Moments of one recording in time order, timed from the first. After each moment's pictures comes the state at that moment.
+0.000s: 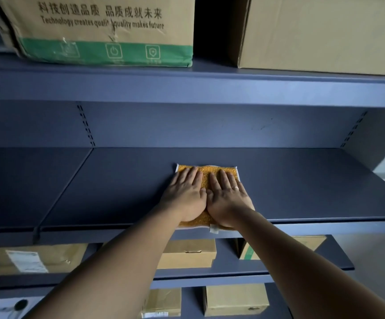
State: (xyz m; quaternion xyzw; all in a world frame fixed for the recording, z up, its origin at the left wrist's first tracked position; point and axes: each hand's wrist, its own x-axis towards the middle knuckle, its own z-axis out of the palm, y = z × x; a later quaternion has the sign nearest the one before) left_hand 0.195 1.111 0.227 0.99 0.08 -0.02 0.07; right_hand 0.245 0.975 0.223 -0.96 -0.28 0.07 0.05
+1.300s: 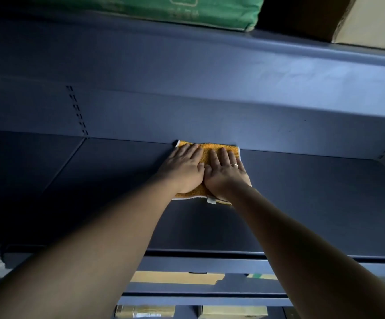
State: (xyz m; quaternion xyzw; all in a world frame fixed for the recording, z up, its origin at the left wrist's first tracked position) left_hand 0.284 1.193 0.220 0.99 0.09 0.00 0.10; right_hand 0.331 1.059 0.224 -0.96 -0.26 0.08 0.05
